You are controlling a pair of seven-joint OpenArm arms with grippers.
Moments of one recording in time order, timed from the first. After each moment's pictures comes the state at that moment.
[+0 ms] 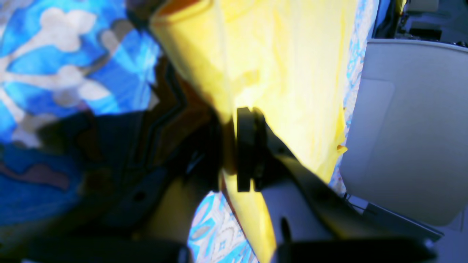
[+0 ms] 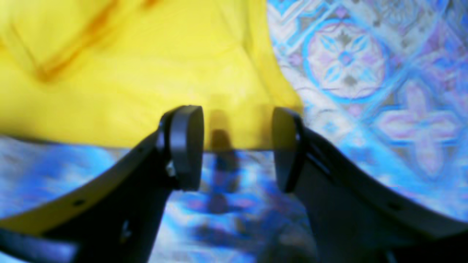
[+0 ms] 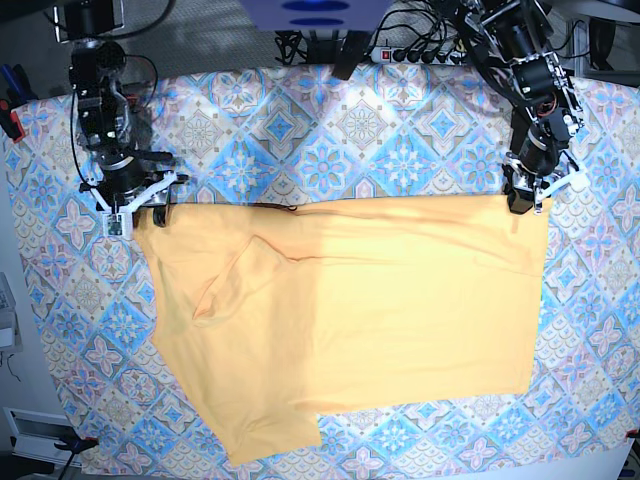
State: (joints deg) left arm 6.1 -6.6 -38.6 64.5 -66.6 -2.4 33.5; right arm -15.1 22.5 -0.1 85.7 24.7 3.6 -18.6
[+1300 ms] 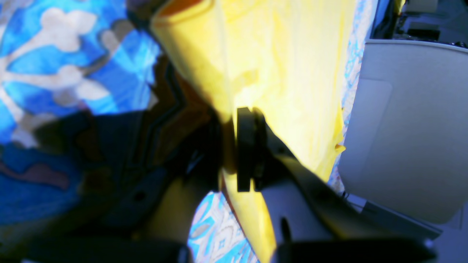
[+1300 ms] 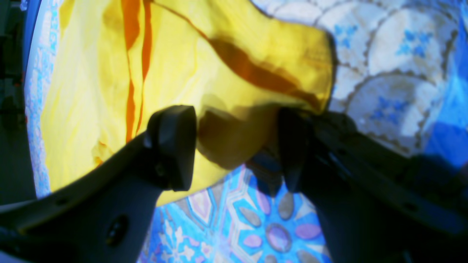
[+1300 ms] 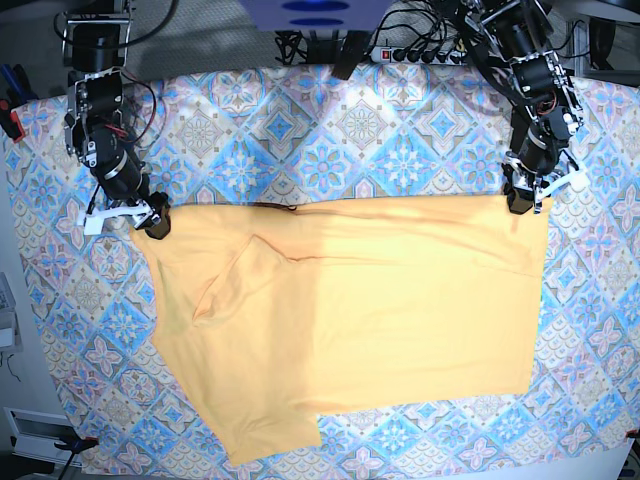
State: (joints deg) left arm 6.3 -6.6 -38.6 64.5 -66.8 -2.4 33.5; right arm -5.0 18.6 8.9 62.4 58.7 9.7 -25.9
